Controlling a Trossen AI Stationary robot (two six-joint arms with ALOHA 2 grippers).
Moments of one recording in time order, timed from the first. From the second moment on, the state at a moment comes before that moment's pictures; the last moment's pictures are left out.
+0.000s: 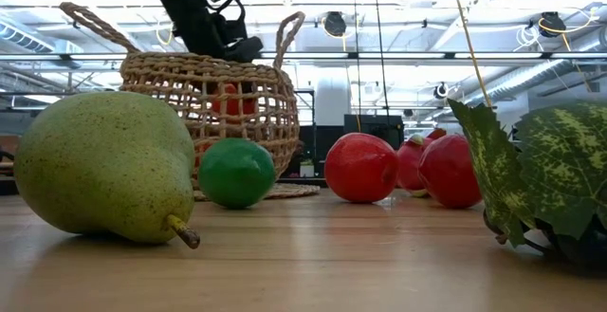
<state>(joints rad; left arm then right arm) 0.24 1.44 1.07 -0.56 -0.48 -0.51 0.46 0.93 0.77 -0.15 0.52 0.04</state>
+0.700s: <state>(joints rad) 0.23 1.44 1.07 -0.52 -0.47 -0.45 0.46 0.93 0.77 -0.15 0.52 0.04</state>
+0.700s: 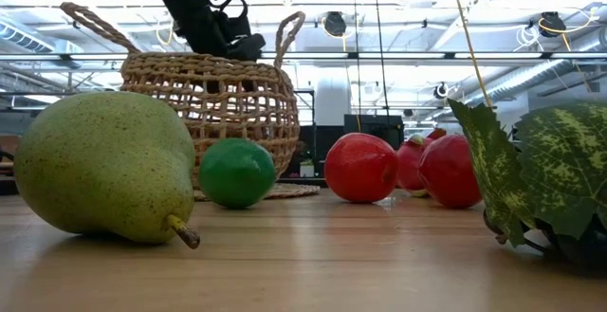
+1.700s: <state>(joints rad) -0.12 1.01 1.07 -0.52 -0.51 -0.42 0.41 1.01 0.78 -0.17 0.52 0.18</state>
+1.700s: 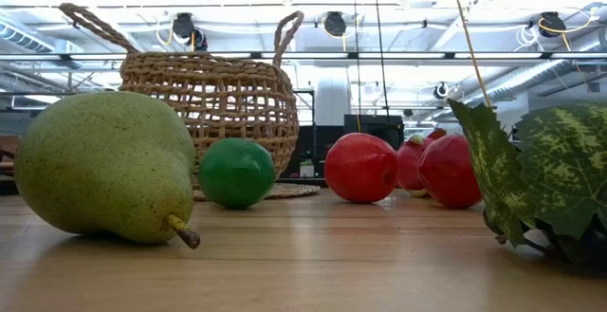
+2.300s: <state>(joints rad) -0.23 1.01 1.07 -0.53 -0.52 -0.21 0.32 1.43 0.92 -0.13 0.47 0.21</state>
